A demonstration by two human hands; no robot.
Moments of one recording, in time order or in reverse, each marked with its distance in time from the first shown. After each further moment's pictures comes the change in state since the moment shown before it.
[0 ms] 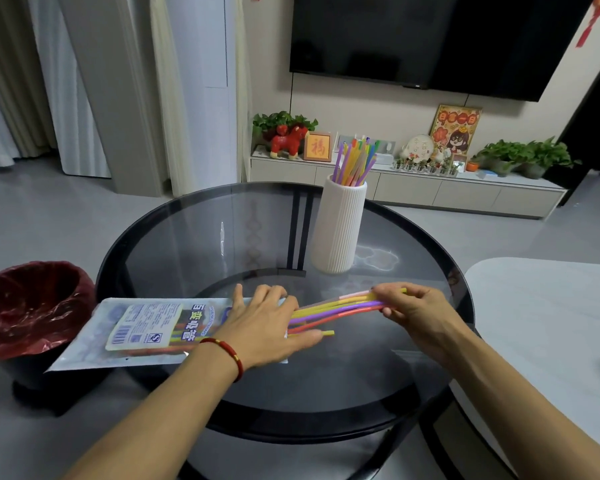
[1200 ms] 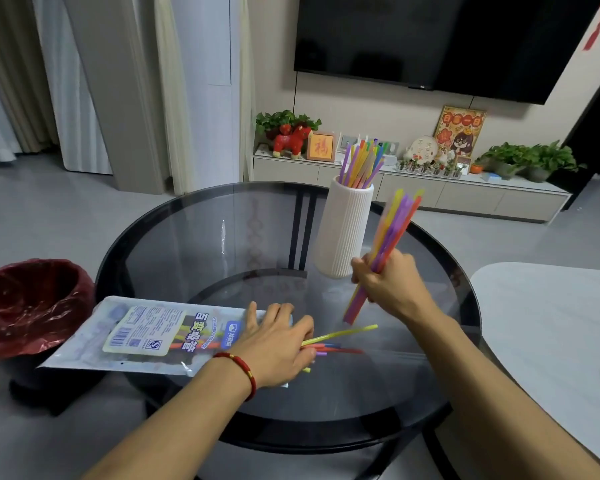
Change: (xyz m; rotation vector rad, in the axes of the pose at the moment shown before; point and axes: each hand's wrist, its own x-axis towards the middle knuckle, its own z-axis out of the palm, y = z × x) left_hand -0.004 0.012 0.014 -0.001 -0.079 0.048; right_hand 0.035 -0.026 0.056 -0.925 0.125 -0.453
